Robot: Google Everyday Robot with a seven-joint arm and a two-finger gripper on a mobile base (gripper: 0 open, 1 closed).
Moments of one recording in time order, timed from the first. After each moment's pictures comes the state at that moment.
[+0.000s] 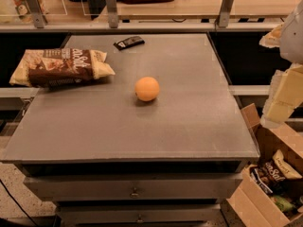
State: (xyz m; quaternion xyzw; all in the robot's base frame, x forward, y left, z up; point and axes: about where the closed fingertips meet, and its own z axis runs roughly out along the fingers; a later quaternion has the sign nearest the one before) arm 0.438 -0.217 0.977 -0.60 0.78 -0.04 0.16
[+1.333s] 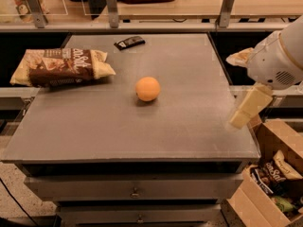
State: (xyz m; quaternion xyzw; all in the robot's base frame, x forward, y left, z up) arm 0.477 -0.179 0.915 -0.61 0.74 0.08 0.25
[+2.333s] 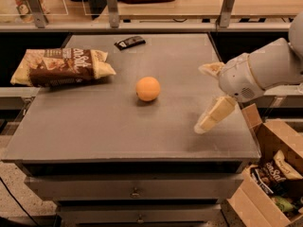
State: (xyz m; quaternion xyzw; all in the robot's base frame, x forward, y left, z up) arm 0.511 -0.124 0.868 -0.62 0.69 0.17 0.34
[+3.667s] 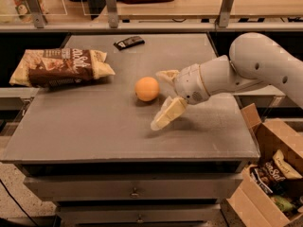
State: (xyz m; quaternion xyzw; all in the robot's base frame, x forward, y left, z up) arm 0.546 -0.016 0.833 -0.60 0.63 0.30 0.38
